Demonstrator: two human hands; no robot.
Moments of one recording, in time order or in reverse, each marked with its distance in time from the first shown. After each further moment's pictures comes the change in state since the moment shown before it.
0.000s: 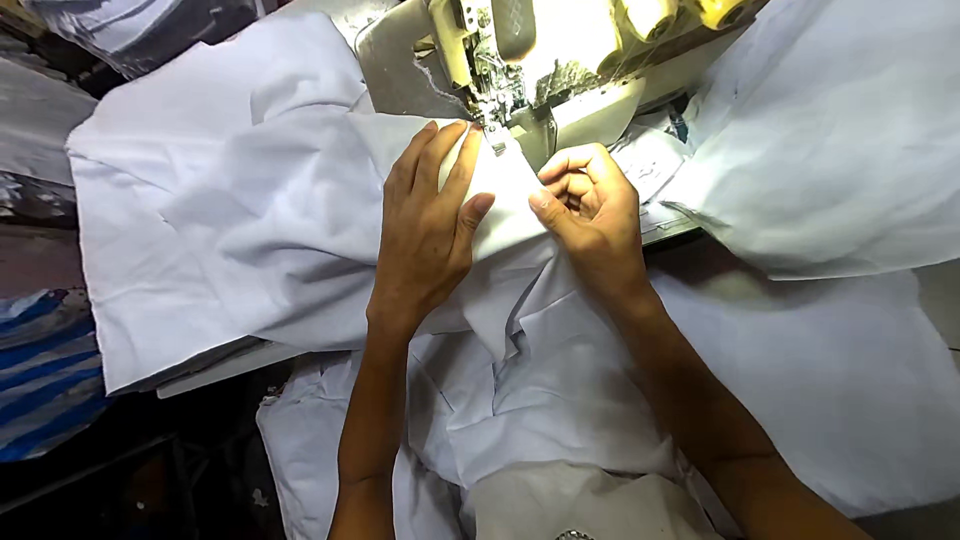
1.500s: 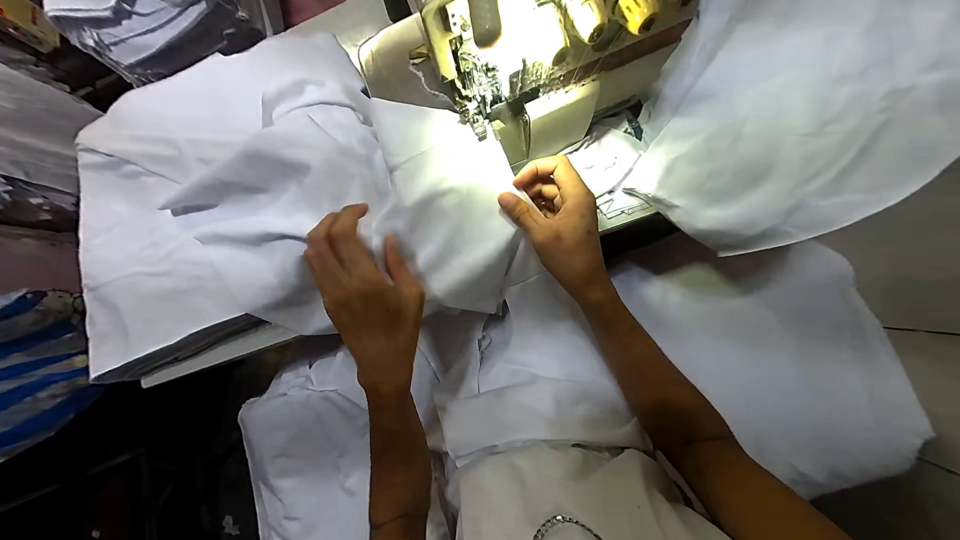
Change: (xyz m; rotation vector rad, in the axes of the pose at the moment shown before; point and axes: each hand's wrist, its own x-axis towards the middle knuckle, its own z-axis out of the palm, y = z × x) left_hand -0.077 0.037 -0.016 0.188 0.346 -0.467; right_hand -0.019 -0.001 0.005 -0.157 0.057 -0.019
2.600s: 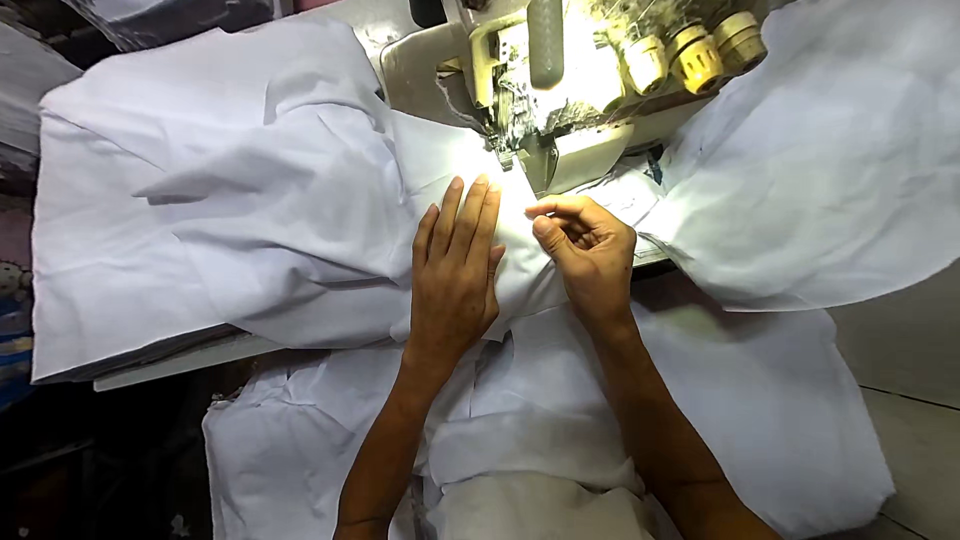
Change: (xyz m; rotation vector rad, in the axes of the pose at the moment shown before) left_hand 0.022 0.026 0.063 -0.108 -0.172 0.354; right_hand 0.017 0.005 -0.005 0.109 0.000 -0.066
